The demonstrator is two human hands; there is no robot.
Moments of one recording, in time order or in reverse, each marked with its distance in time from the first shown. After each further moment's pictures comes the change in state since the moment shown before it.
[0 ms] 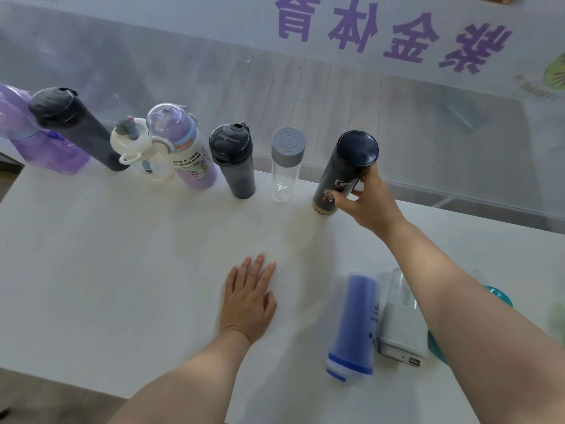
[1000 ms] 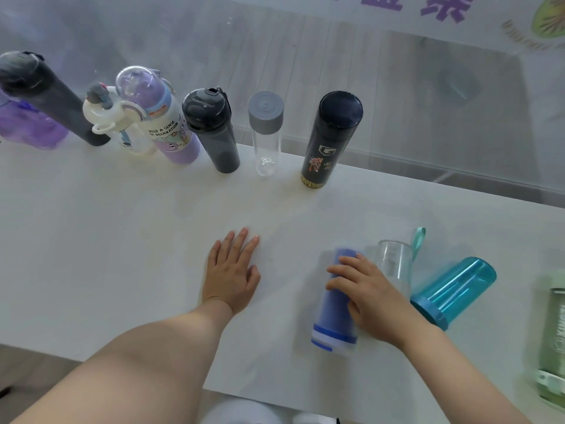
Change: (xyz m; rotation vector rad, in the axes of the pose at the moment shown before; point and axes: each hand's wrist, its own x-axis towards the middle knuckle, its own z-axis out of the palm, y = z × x) left_hand 0.000 0.000 0.003 0.057 0.018 -0.008; right_hand -0.192 0.065 -0.002 -0.701 -0.377 -0.404
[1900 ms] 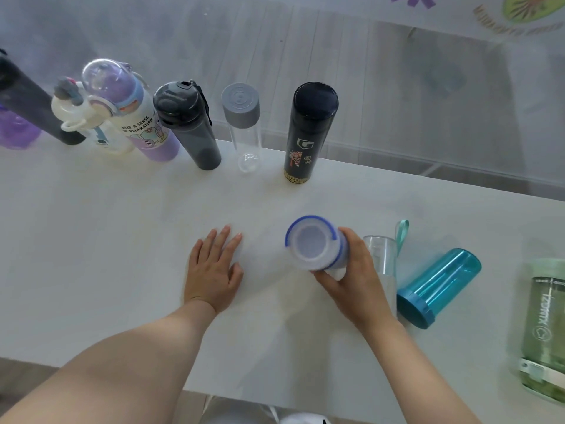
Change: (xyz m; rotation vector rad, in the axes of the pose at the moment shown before) left_hand 0.000 0.001 0.001 -0.017 0.024 -0.013; right_hand 0.014 -0.018 0.002 0.572 0.414 0.551
